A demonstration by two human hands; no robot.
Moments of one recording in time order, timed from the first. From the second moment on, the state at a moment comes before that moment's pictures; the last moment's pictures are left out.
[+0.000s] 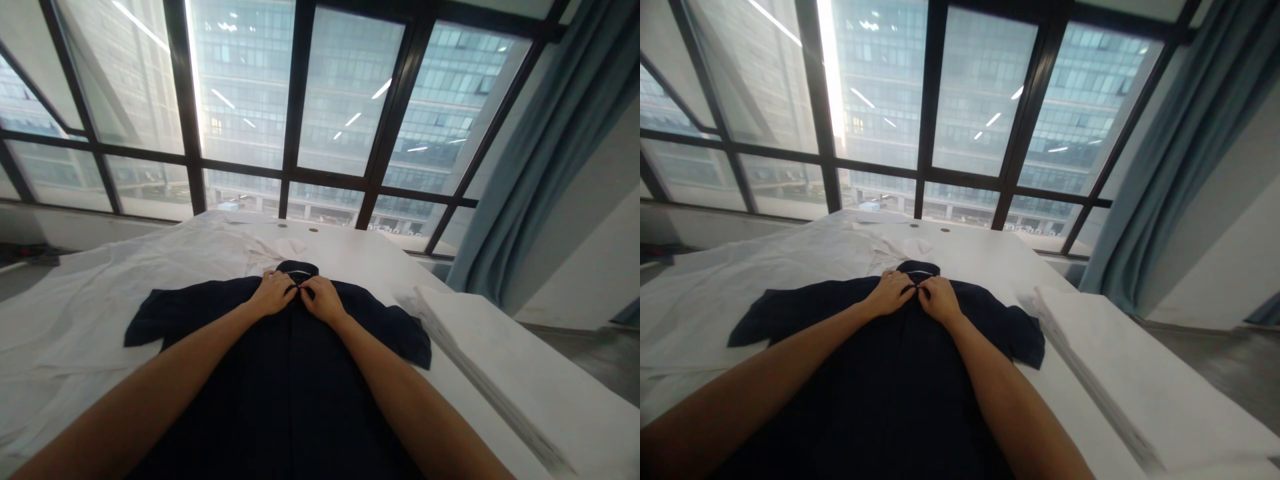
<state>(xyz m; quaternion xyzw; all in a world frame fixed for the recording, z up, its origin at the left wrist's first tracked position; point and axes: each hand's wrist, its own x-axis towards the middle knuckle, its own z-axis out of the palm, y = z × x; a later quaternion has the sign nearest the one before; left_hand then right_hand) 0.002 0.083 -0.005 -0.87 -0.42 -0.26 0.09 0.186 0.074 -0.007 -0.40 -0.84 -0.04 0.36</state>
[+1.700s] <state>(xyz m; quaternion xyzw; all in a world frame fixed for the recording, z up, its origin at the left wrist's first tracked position) 0.005 0.079 -0.002 -0.86 -0.40 -0.32 0.04 0.192 0.103 -0.018 -0.45 -0.81 0.18 0.33</state>
